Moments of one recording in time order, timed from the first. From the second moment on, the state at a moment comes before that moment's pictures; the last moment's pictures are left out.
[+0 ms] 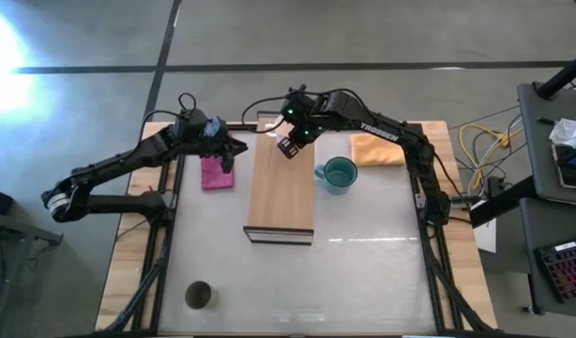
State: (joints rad) left arm 0.63 0.99 0.79 -0.27 0.28 -0.10; right arm -0.34 2.10 2.28 -1.25 0.05 0.38
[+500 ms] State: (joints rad) left arm 0.63 0.99 0.79 -0.27 0.29 -0.13; right arm -0.34 2.10 2.28 -1.21 0.01 0.37
